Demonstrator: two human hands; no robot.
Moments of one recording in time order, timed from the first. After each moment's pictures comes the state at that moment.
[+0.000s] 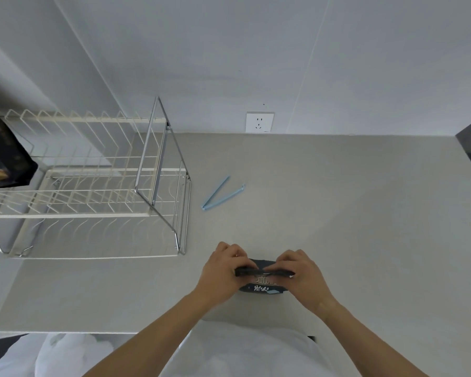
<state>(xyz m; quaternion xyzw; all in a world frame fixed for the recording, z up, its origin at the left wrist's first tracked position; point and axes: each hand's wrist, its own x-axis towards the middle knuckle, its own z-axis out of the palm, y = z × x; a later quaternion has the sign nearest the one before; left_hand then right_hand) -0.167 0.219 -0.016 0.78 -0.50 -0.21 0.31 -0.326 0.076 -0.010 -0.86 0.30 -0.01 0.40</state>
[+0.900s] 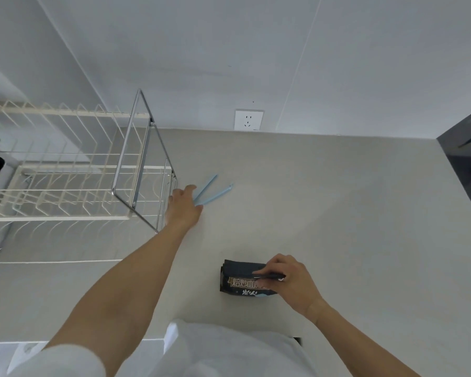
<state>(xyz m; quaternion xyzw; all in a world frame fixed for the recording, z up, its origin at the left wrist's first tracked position) -0.029 0.145 -0.054 0.92 -0.26 -0.22 0.17 -0.330 0.070 -0.012 -0.82 0.33 0.02 0.47</state>
